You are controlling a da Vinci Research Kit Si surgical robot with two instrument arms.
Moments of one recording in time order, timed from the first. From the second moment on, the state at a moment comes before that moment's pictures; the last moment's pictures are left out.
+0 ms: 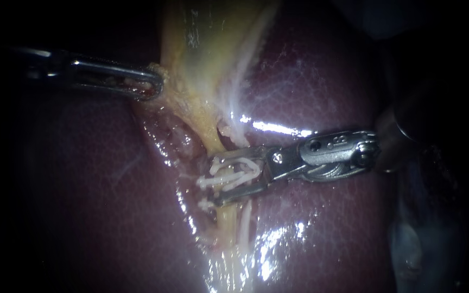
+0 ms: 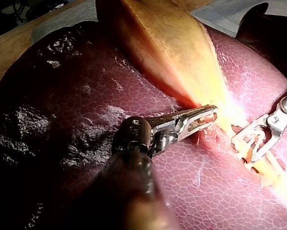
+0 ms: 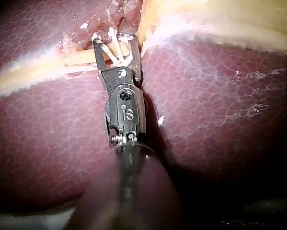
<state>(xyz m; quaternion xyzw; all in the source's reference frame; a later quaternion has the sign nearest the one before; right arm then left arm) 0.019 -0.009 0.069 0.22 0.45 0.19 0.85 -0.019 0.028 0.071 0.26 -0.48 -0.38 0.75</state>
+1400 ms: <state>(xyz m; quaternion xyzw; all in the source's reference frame) 0.018 -0.010 0.058 0.27 0.51 0.19 0.79 -0.019 0.028 0.071 0.27 -0.48 -0.38 0.75</state>
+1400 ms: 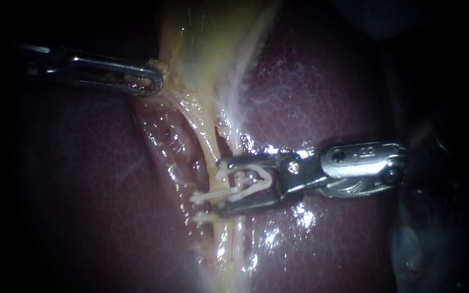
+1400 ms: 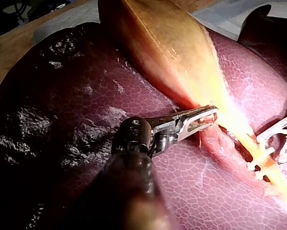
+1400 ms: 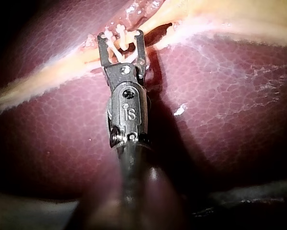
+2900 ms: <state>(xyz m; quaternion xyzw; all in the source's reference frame) 0.017 -0.010 0.067 0.39 0.52 0.22 0.72 -0.019 0.028 0.071 0.27 -0.48 -0.38 0.75</state>
